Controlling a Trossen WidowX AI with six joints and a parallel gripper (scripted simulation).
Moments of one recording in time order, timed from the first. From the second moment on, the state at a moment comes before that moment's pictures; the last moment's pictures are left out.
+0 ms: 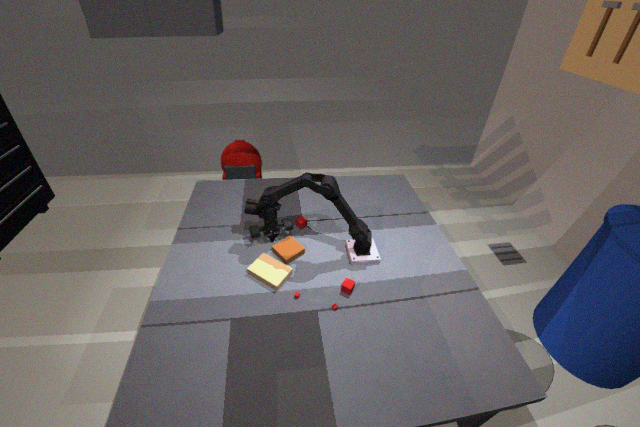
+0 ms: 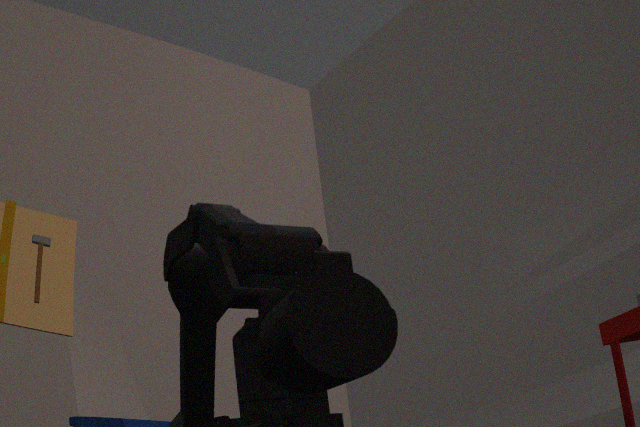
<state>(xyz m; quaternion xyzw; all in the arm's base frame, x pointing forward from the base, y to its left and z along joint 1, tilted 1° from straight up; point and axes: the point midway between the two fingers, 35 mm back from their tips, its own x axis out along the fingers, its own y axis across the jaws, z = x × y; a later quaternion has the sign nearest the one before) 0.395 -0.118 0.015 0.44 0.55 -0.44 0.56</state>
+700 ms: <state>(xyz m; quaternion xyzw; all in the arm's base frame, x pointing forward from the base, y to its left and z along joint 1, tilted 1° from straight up) 0.393 -0.126 0.072 0.41 0.57 -0.42 0.58</state>
